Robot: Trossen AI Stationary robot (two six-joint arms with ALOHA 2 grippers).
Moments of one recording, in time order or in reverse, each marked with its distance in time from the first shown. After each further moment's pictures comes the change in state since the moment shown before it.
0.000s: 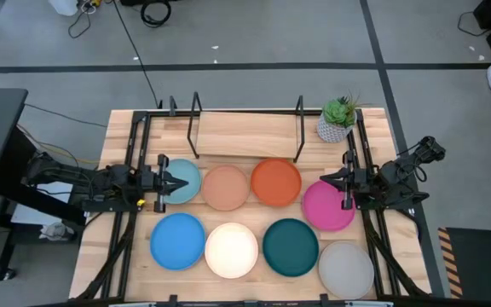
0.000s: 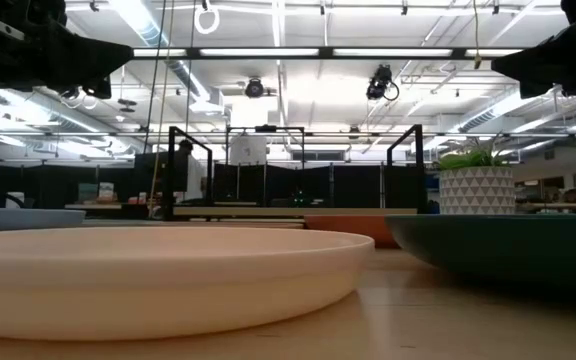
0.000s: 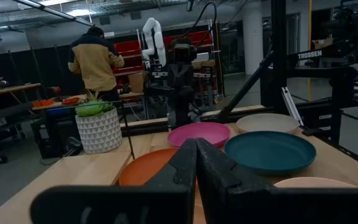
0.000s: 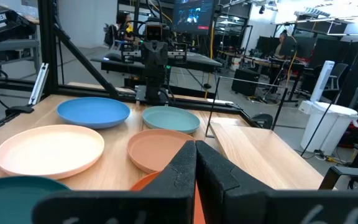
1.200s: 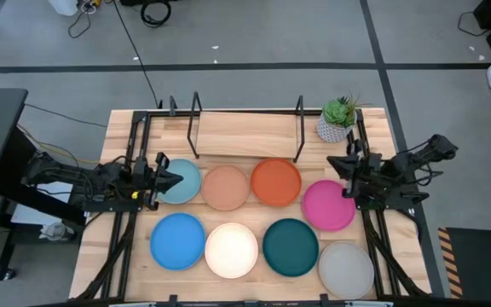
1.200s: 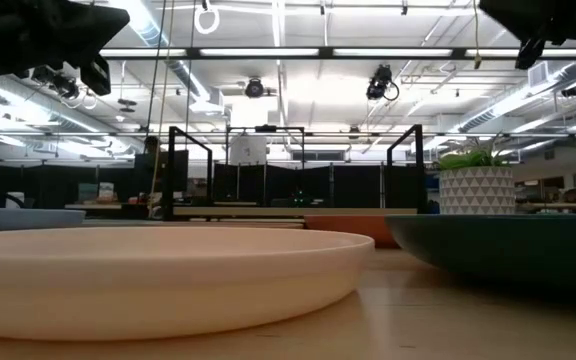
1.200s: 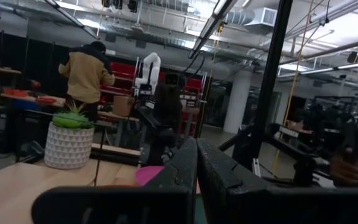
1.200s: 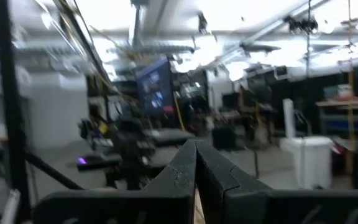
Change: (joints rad) left arm -0.001 0.000 0.000 0.181 0.000 -0.315; right arm -0.077 0.200 0.001 0.627 0.041 -0.046
